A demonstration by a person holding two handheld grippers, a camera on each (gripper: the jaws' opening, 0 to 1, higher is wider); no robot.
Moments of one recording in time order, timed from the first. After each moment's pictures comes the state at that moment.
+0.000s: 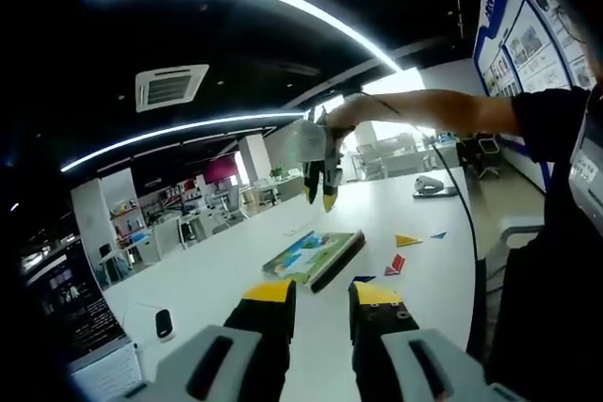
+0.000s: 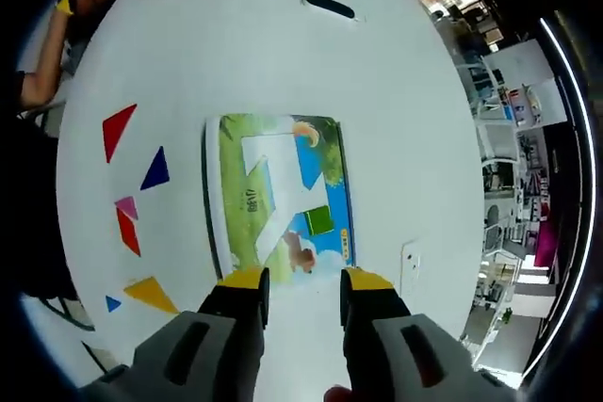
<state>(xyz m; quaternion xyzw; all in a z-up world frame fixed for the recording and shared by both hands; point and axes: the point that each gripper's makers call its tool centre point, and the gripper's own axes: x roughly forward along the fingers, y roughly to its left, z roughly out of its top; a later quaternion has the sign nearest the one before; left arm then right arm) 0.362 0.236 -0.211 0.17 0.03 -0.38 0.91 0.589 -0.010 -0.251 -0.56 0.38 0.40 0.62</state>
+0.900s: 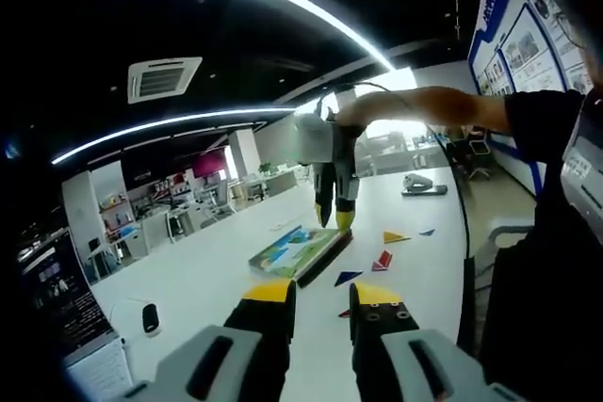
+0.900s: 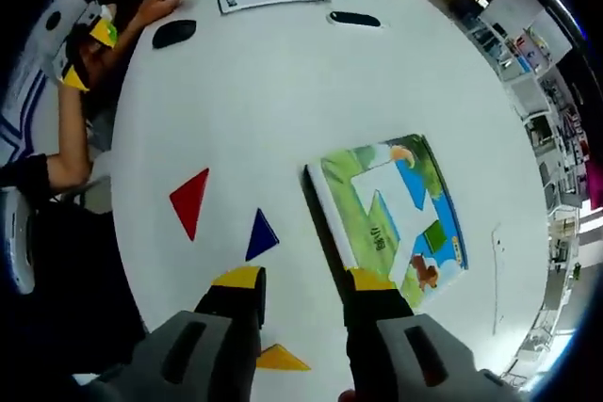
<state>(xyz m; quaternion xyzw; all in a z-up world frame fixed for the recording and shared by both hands) 0.357 0.230 -0.222 0.16 0.05 -0.41 0.90 0.491 0.045 -0.299 -0.40 0.46 0.45 0.65</state>
